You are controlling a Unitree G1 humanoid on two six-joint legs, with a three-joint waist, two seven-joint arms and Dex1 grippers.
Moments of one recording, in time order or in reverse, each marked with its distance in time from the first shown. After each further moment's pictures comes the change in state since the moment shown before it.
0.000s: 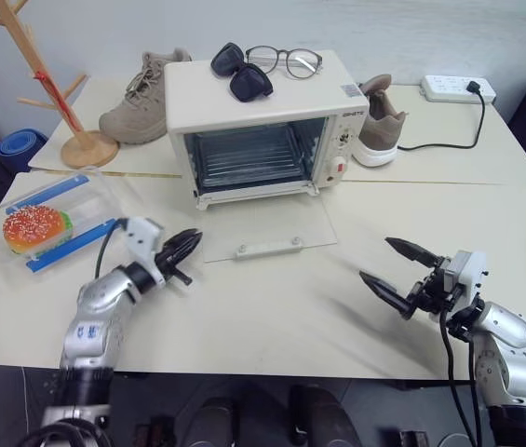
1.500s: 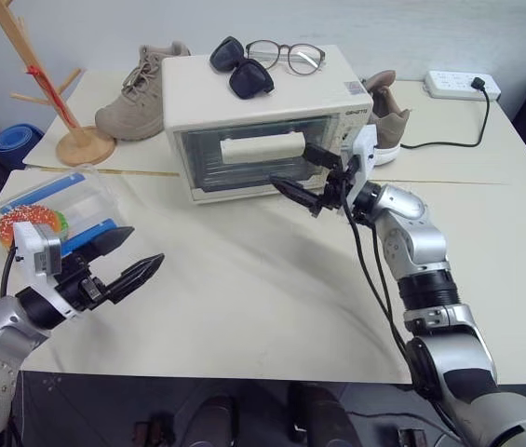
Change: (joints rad) left arm 0.262 0.334 0.285 -0.404 -0.451 0.328 -0.187; right arm -0.710 0.194 0.232 0.332 -0.144 0.262 -0.104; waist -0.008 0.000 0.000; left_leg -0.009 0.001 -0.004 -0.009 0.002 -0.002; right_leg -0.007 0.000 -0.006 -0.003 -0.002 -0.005
